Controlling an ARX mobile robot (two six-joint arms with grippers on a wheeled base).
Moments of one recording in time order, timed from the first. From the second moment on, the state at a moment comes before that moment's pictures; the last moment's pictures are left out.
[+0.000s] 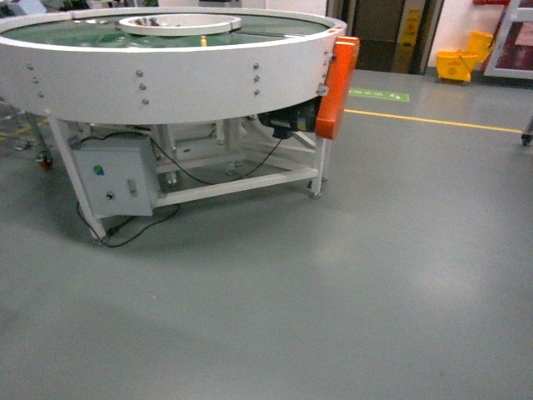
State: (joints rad) left arm 0.00 0.01 0.01 0.00 0.00 0.00; right arm -0.18 0.52 0.33 -0.06 -0.10 -0.08
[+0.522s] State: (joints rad) left arm 0.00 0.01 0.01 -0.01 0.00 0.00; right arm -0.18 0.52 0.33 -0.06 -0.10 -0.08
